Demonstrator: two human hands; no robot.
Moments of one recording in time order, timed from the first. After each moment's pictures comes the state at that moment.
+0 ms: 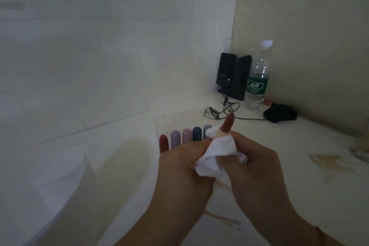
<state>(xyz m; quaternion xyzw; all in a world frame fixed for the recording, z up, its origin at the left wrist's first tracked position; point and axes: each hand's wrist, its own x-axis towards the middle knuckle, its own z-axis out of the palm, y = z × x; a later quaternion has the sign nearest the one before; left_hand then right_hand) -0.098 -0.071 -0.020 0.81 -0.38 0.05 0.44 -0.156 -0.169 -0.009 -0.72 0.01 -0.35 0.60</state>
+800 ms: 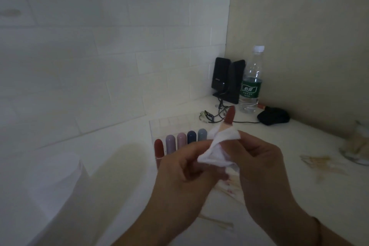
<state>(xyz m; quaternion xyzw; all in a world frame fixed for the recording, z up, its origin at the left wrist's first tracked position) -0.108 -0.061 -0.011 0.65 -0.38 -0.06 0.66 -0.169 -0.172 0.012 -0.63 0.04 -0.33 0.70</state>
